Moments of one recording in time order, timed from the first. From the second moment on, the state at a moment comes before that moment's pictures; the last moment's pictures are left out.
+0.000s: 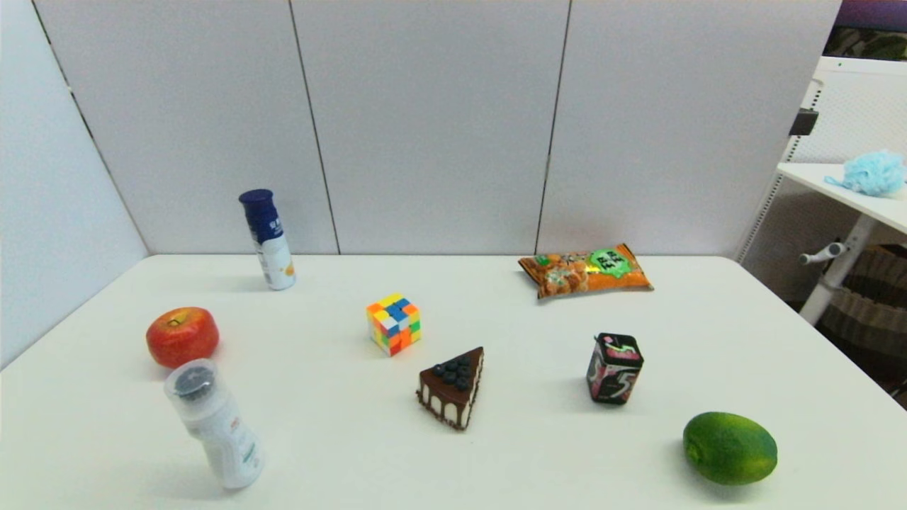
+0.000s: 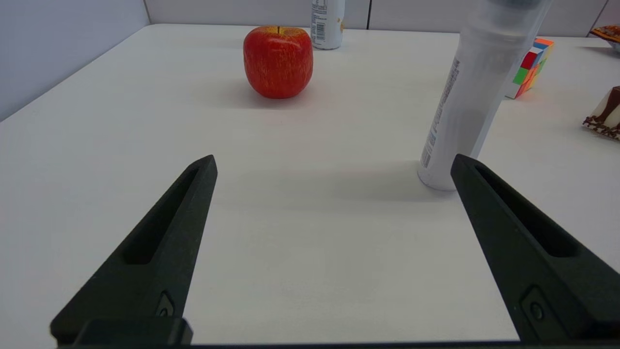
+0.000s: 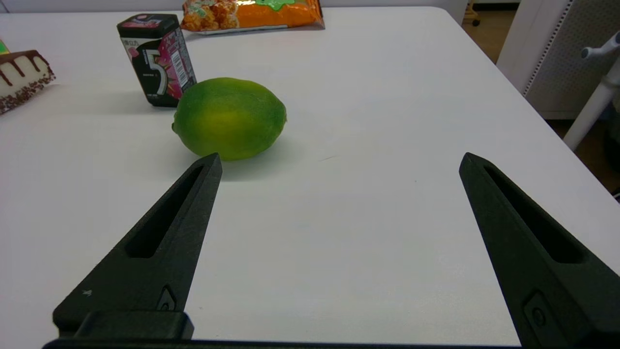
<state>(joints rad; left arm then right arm) 0.00 0.00 0.00 0.00 0.00 0.00 0.00 0.00 -0.04 0.09 -0.01 0.01</state>
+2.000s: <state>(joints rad) 0.00 0.00 0.00 -0.01 0.00 0.00 0.50 1.51 -1.70 0.27 0.04 0.00</state>
